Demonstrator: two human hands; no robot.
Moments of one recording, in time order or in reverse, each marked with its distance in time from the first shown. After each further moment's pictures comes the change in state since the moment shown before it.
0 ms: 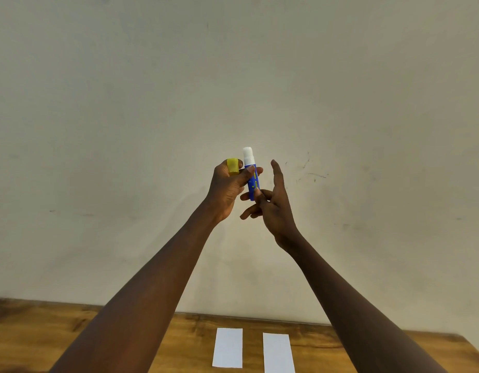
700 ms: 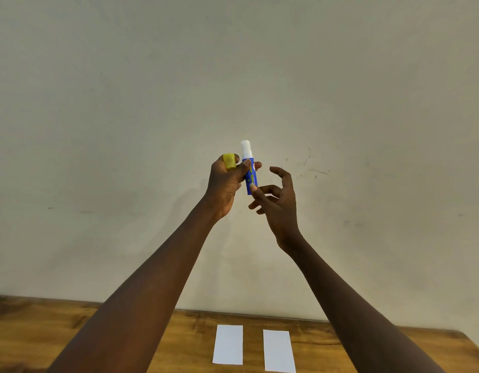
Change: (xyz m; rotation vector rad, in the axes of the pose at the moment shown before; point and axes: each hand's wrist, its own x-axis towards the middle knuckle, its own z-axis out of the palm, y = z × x) left_hand -0.001 0.002 0.003 -0.009 0.065 0.002; right_hand -0.001 0.010 0.000 0.005 0.192 0.002
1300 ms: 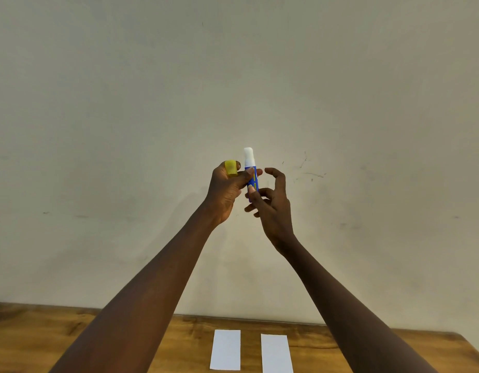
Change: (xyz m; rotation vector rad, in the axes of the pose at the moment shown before) left_hand 0.001 -0.005 0.003 0.018 -0.028 -0.067; right_hand 0.003 0.001 0.002 -0.051 -0.028 -0.045
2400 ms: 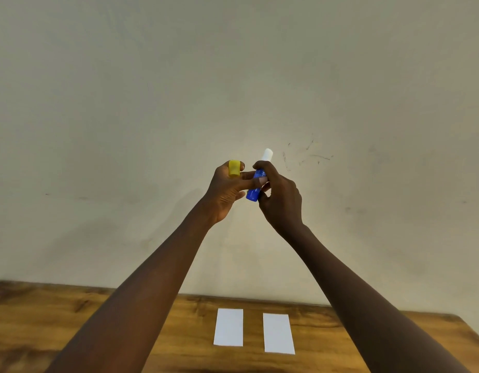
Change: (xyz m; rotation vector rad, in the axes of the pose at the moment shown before) left_hand -0.016 -0.020 -0.014 0.089 -0.038 -0.131; right_hand -0.003 0.018 -0.002 -0.658 0.042 -0.312
